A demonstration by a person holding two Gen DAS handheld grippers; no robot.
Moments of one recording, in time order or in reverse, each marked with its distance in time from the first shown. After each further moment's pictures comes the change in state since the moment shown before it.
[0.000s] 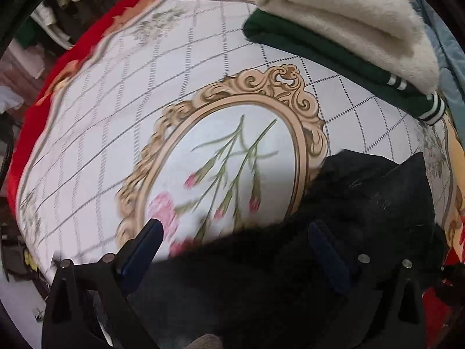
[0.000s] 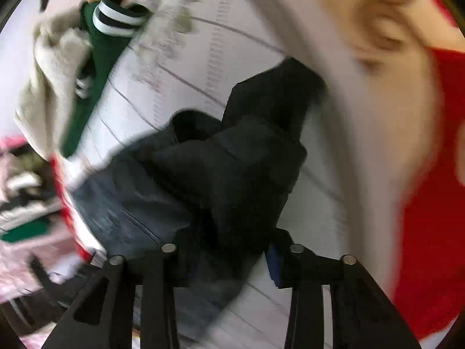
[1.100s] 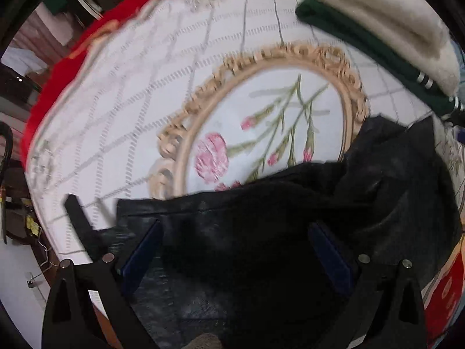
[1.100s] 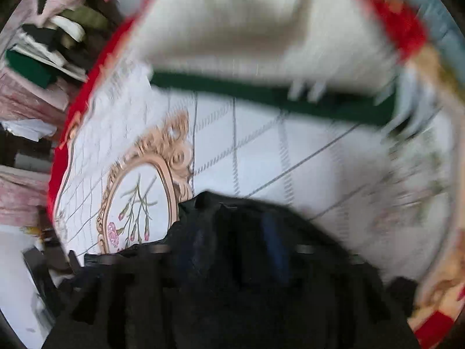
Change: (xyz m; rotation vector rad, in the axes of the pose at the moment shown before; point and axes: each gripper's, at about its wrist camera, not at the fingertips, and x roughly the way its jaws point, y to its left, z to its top) left arm 0.003 0.032 -0.042 -0.125 0.020 0.065; right arm -0.016 0.217 0.018 -0.802 -0.123 -0.078
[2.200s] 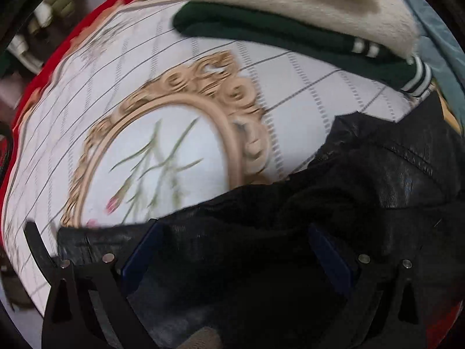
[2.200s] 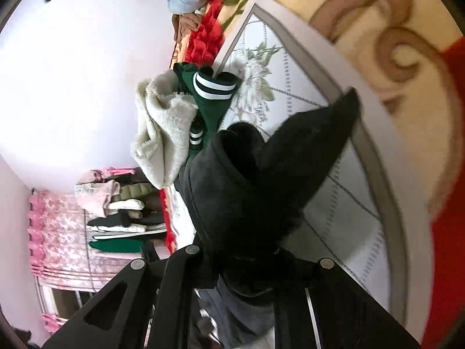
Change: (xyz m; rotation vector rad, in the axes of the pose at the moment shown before) left arm 0.040 -0.128 0.050 0.270 -0.063 -0.135; right arm -0.044 -0.199 -0.202 0.850 -0.353 0.550
